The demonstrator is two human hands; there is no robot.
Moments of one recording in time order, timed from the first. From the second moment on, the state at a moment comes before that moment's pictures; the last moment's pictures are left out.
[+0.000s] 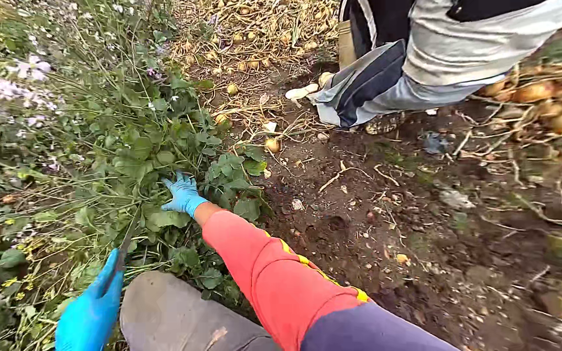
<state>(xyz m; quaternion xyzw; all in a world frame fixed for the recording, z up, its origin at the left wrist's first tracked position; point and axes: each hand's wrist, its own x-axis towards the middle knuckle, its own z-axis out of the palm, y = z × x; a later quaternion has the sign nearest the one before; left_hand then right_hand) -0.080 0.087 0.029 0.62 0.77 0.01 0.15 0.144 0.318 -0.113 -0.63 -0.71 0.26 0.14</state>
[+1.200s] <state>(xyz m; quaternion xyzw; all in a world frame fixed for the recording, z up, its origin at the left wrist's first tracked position) -0.100 0.203 -0.077 0.61 0.75 -0.04 0.25 0.126 0.279 -0.174 -0.56 -0.80 0.19 -0.08</state>
